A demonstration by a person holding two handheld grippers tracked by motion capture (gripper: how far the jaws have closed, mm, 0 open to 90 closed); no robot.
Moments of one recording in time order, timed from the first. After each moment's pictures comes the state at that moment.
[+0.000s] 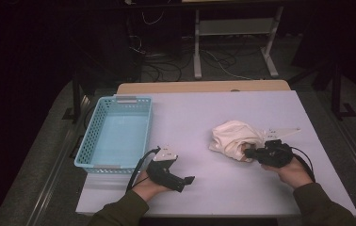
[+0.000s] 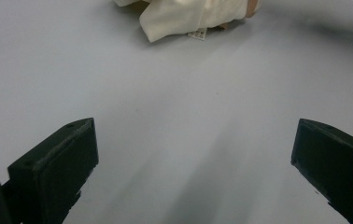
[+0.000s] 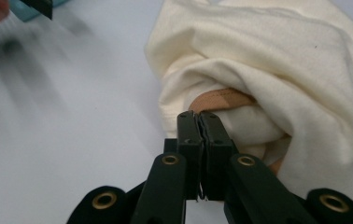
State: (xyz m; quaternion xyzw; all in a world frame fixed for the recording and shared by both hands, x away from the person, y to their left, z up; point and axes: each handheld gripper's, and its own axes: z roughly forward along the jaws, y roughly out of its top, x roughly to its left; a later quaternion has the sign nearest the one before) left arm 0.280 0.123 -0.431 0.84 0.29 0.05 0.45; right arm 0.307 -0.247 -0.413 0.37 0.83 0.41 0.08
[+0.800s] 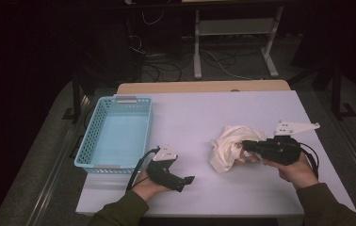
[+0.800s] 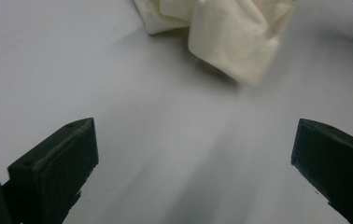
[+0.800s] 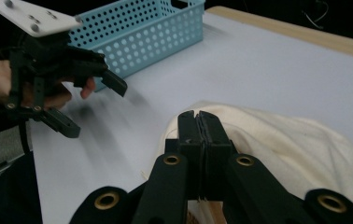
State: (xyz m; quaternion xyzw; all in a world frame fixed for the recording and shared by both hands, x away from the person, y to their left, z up) left arm 0.280 0.123 -0.430 0.84 0.29 0.05 0.45; right arm 0.286 -0.241 -0.360 0.32 0.79 0.52 0.08
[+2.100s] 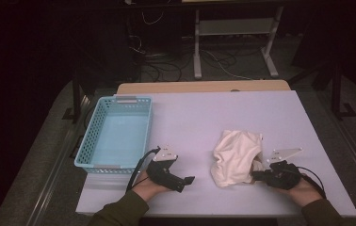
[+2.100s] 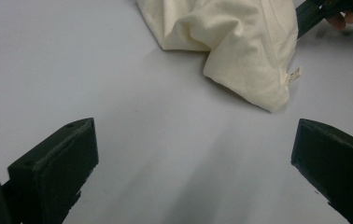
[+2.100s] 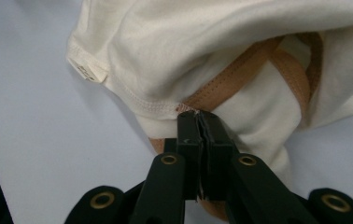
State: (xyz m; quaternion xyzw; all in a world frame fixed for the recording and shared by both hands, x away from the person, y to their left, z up) left arm 0.279 0.123 -0.430 0.84 0.29 0.05 0.45; right arm 0.262 -0.258 -0.441 0.36 0.86 0.35 0.05
